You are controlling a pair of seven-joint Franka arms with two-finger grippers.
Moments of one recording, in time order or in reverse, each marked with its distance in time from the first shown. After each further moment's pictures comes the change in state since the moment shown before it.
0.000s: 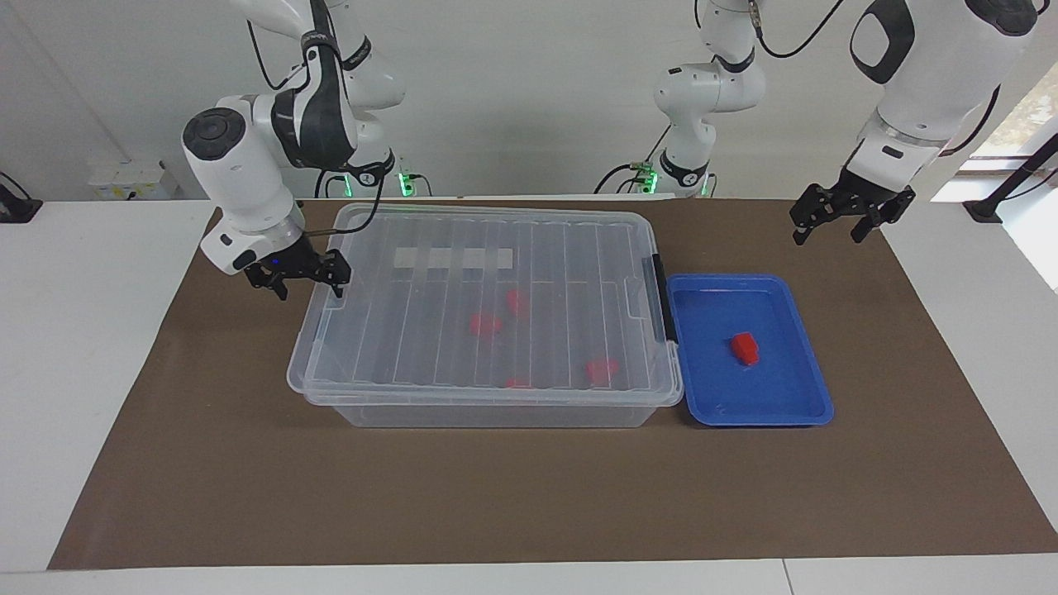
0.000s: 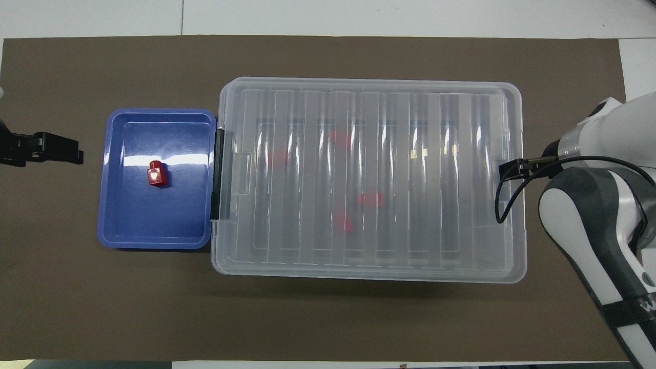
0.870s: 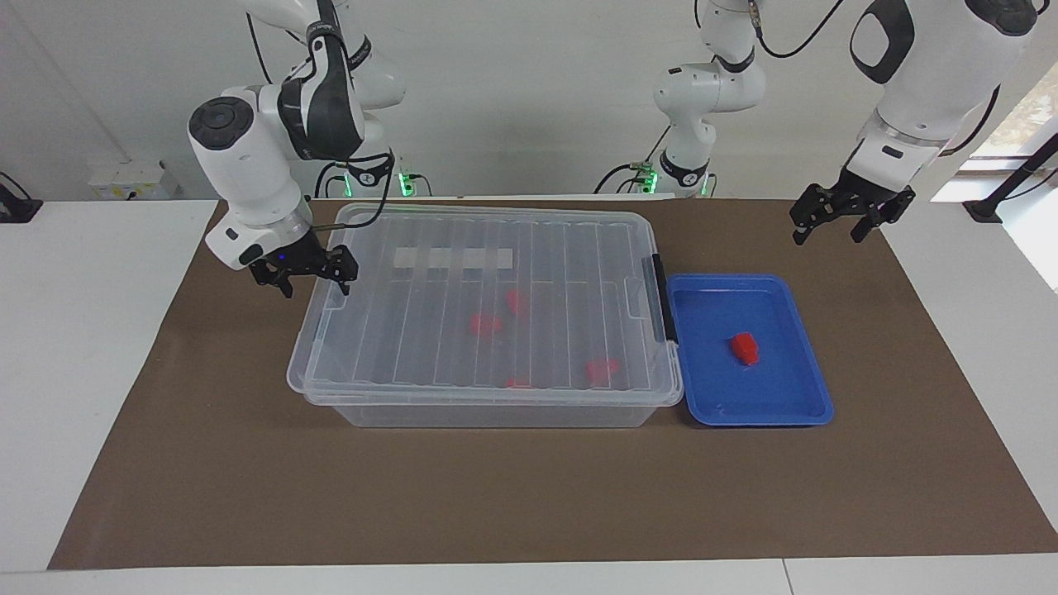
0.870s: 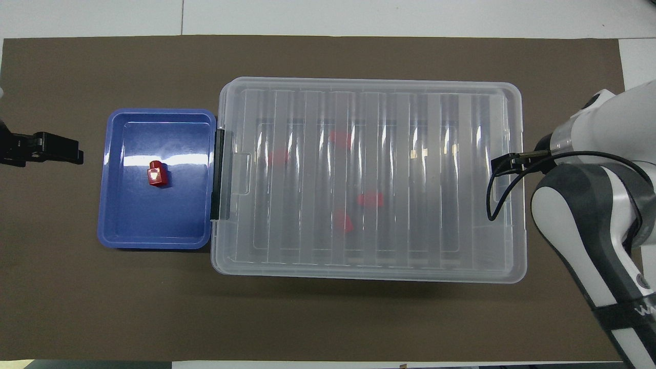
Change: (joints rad) left arm 0.000 0.000 0.000 0.000 0.000 0.000 0.000; right arm 0.041 0.010 0.001 0.040 0.000 -0.019 0.034
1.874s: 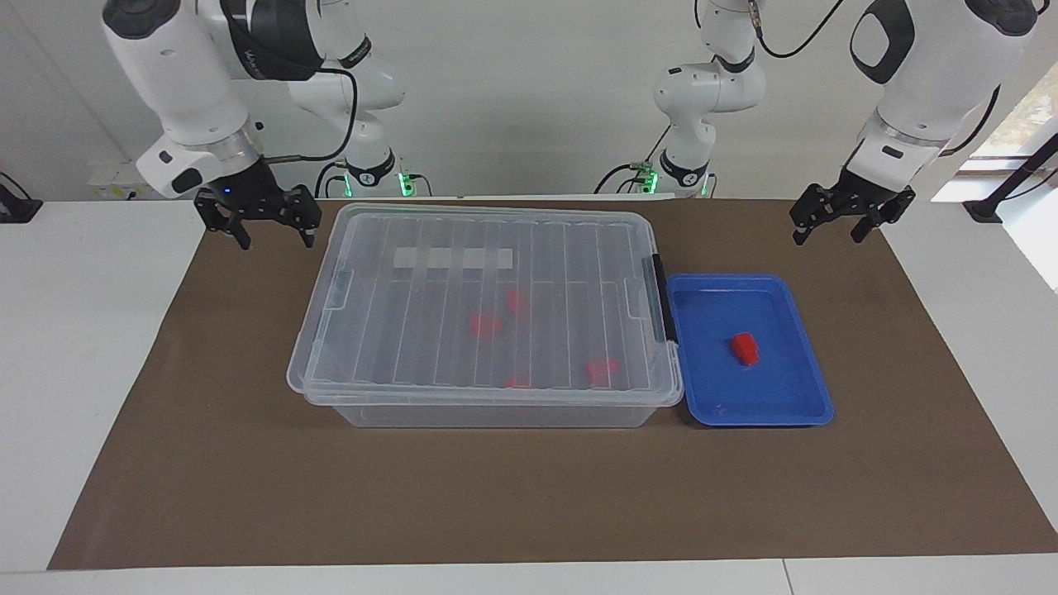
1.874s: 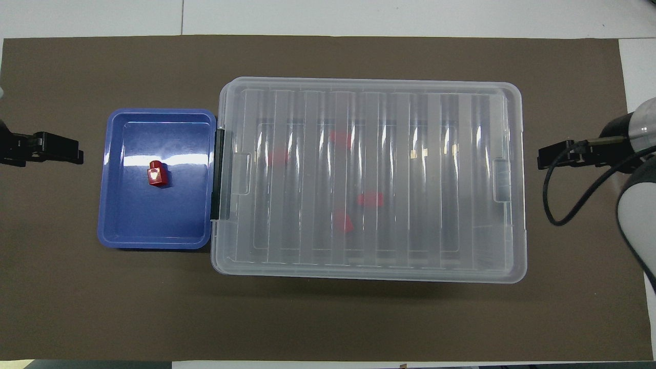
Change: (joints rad) left arm 0.000 0.000 0.000 0.000 0.000 0.000 0.000; right arm 0.001 -0.064 0.004 0.195 0.000 -0.221 0.011
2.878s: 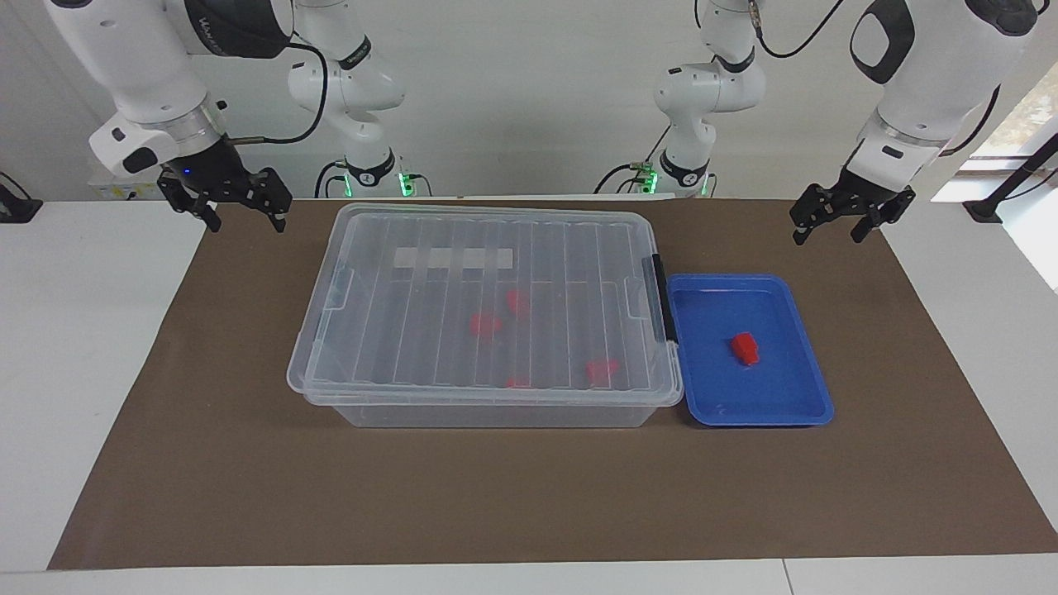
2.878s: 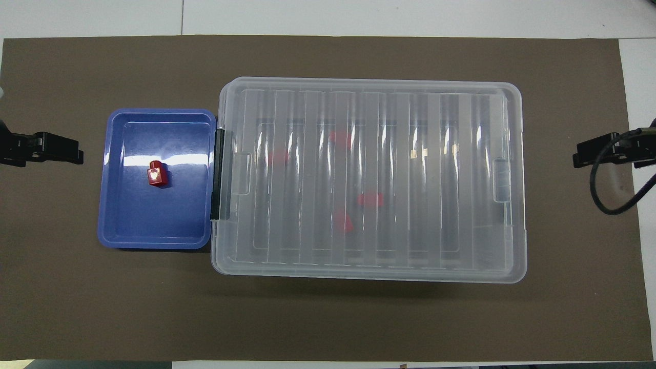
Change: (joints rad) left arm 0.000 0.000 0.000 0.000 0.000 0.000 0.000; right arm -0.088 0.030 -0.006 0.153 -0.001 -0.170 -0.031
